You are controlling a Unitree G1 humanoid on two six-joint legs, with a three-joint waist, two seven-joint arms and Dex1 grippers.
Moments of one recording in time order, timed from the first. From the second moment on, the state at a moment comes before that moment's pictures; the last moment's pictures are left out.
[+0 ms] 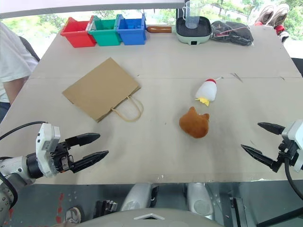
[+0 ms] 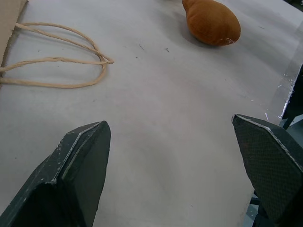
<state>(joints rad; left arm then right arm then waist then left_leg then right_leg) 0.41 0.80 0.50 -0.52 -0.75 0.56 -1.03 0.43 -0.81 -0.67 -0.49 0.53 0.42 1.07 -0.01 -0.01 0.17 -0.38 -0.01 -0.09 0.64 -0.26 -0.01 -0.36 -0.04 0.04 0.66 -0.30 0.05</state>
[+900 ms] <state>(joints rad) -0.26 0.73 -0.07 0.06 -0.10 -0.11 -0.95 0.28 -0.72 -0.29 -0.83 0.59 0.56 0.71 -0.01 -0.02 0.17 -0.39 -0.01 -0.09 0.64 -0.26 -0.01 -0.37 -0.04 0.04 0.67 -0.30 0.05</state>
